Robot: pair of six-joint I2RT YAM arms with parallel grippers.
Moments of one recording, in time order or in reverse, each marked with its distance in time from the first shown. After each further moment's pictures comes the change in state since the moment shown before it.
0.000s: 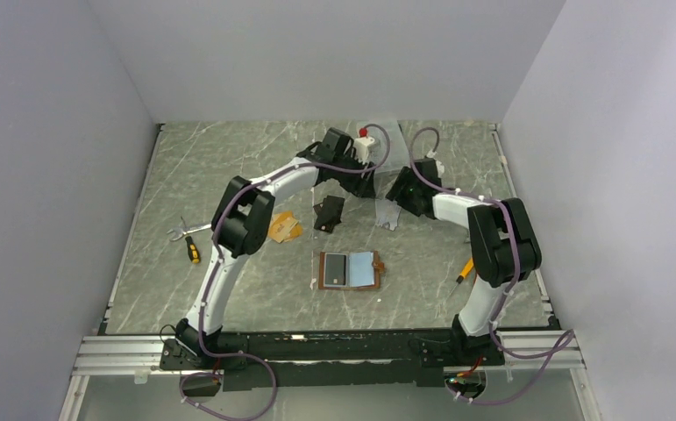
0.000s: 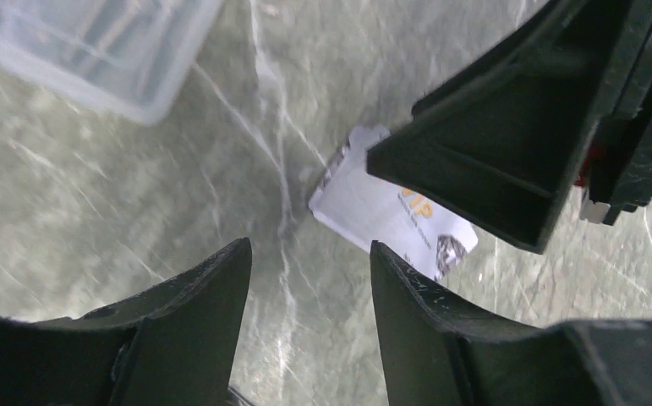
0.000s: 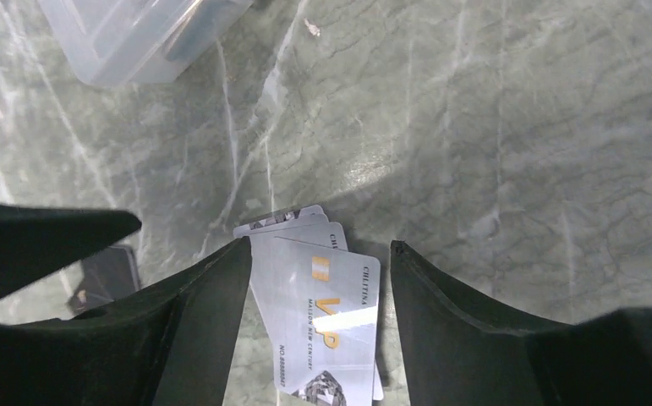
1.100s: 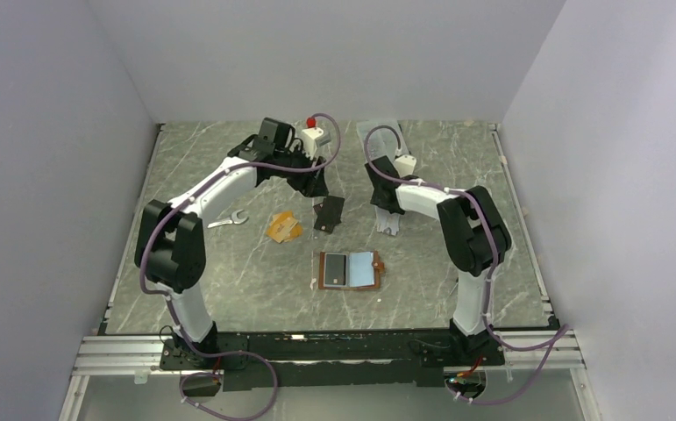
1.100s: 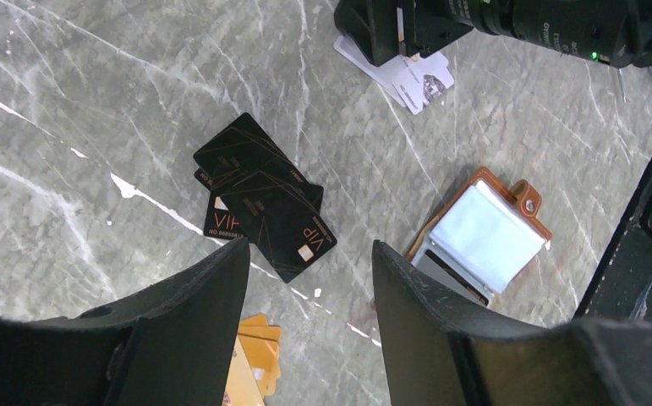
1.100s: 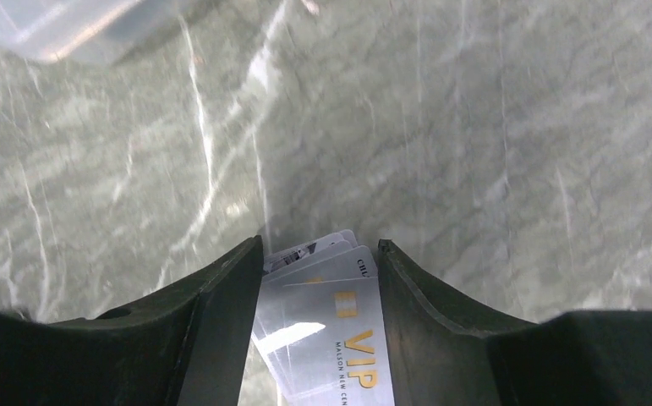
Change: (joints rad) left arm 0.167 -0.567 -0.478 -0.167 0.048 0.183; right arm 0.247 0.196 0.311 -0.381 0.515 -0.008
